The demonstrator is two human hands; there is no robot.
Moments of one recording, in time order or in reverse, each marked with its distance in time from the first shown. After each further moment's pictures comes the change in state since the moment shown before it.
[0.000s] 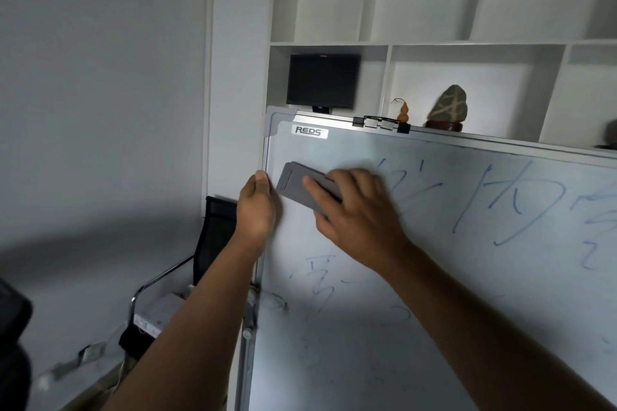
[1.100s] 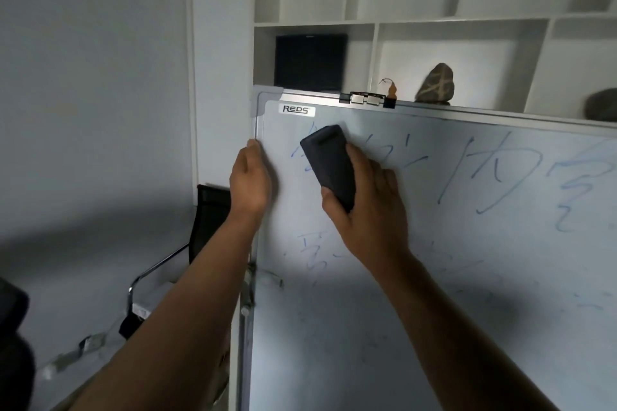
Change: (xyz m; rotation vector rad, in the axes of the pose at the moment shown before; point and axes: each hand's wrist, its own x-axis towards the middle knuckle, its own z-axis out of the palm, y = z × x) left_hand -0.016 0.022 0.003 0.020 0.025 0.019; right_hand -0.023 -0.024 -0.039 0.310 -0.025 0.571
